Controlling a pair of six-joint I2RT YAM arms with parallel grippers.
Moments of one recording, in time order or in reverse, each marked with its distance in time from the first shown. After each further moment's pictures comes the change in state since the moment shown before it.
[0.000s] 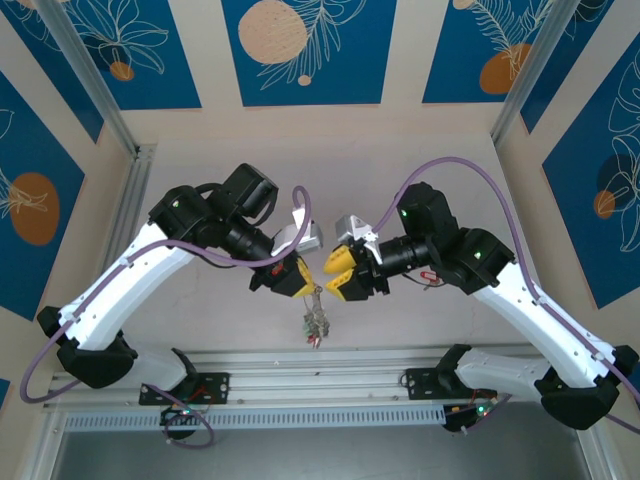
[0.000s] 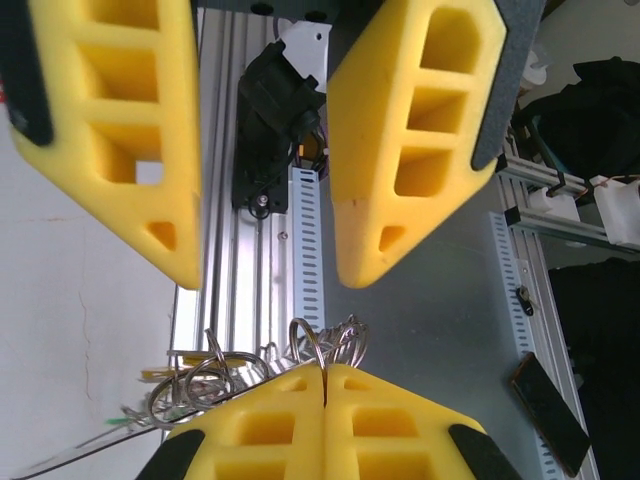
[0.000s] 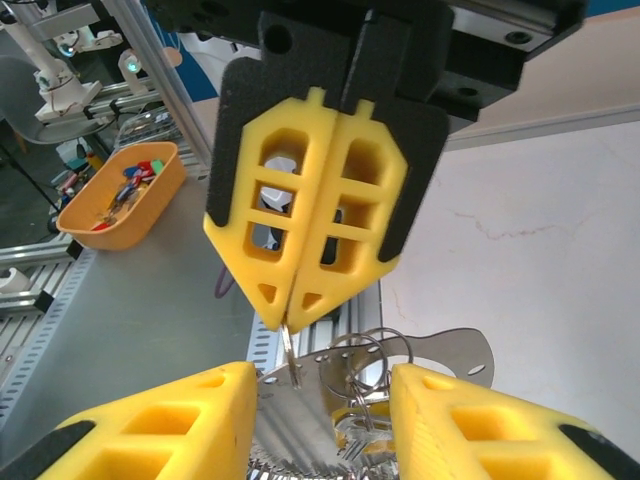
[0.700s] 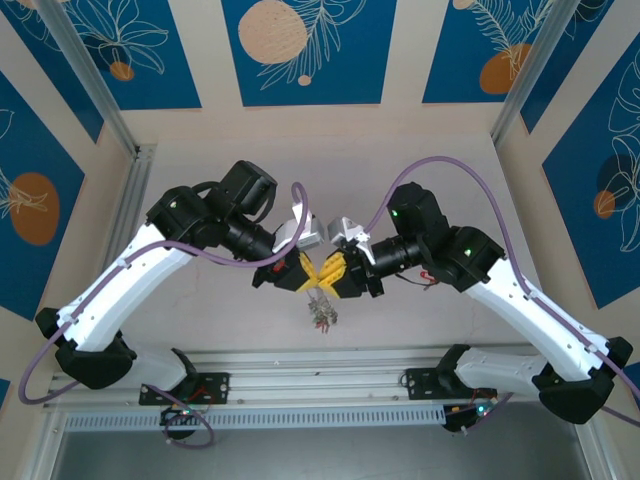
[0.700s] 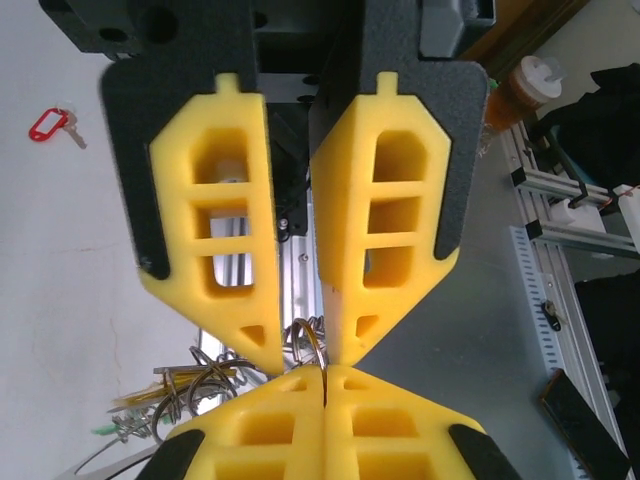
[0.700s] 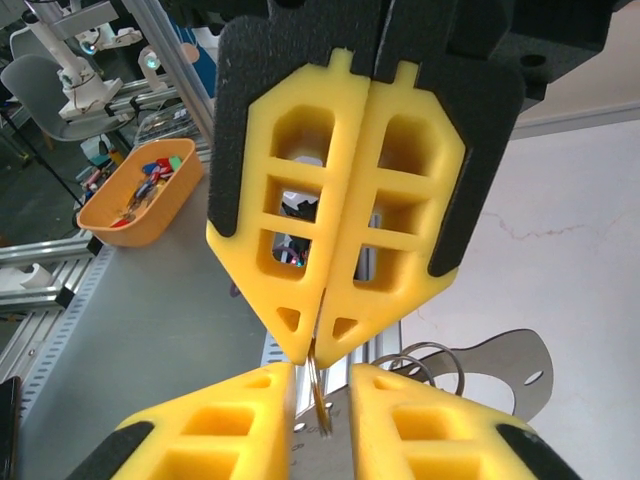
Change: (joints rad) left arm 0.000 -0.007 0.000 0.066 -0.023 -0.003; right arm 0.020 0.033 -0.003 0.020 -0.019 0.010
